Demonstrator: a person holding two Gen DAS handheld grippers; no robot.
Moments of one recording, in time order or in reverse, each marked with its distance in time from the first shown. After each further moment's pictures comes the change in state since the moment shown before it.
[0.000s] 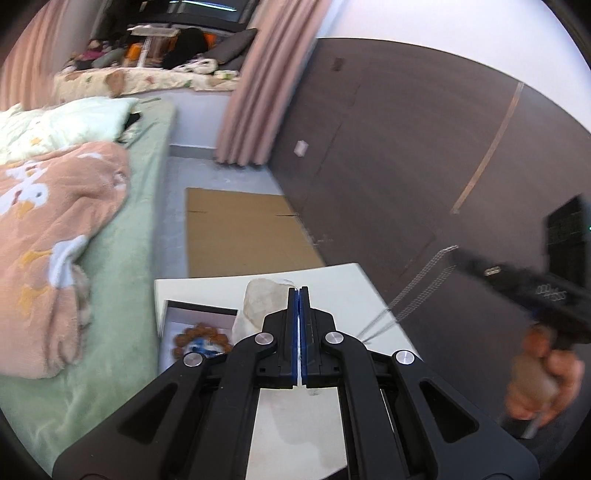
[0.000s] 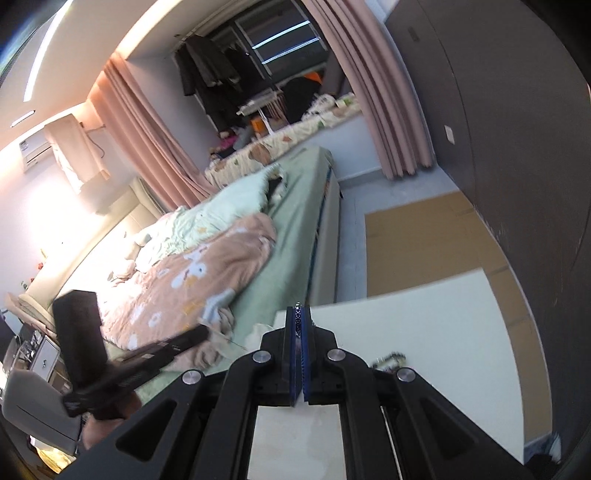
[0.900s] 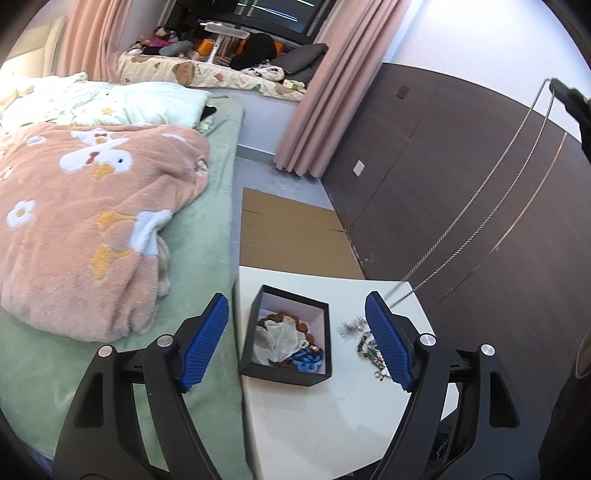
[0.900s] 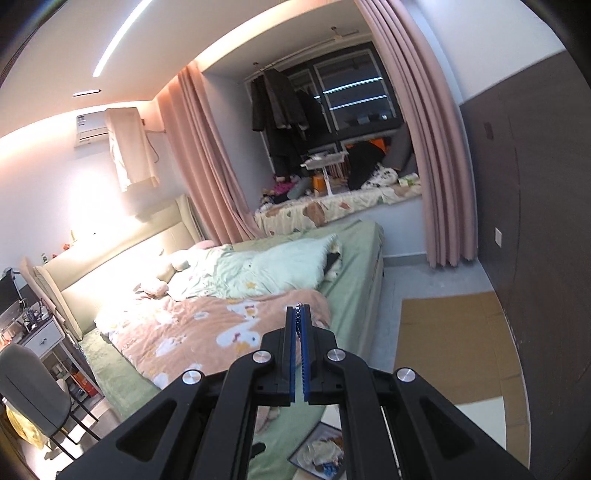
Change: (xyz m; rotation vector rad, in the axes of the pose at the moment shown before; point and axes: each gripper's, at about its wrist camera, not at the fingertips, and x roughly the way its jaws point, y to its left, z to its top) left arm -0.056 0.080 -0.028 -0.161 -0.069 0.129; right arm -0.035 0.149 0.118 -0.235 -0.192 0.101
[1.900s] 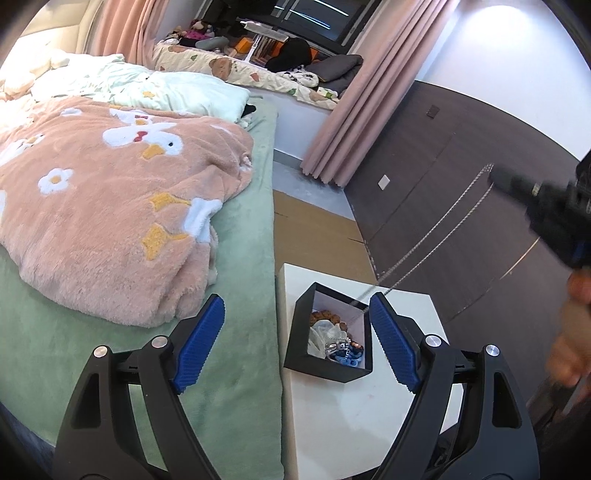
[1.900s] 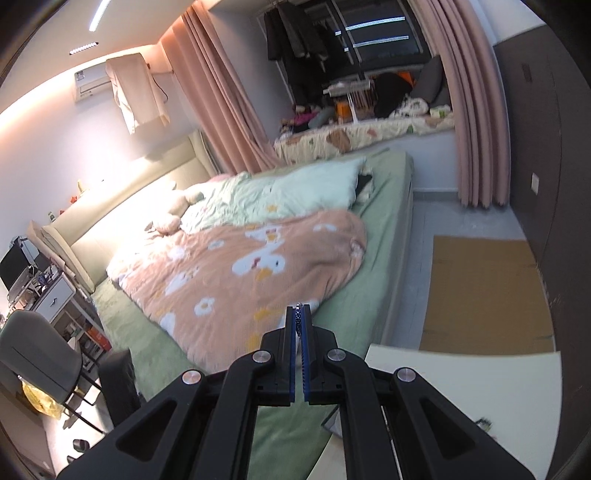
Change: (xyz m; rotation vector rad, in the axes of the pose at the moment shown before) left arm -0.015 0.063 -0.010 -0.107 -0.023 0.049; right arm 0.123 0.029 -0.109 0.007 0.287 0.073
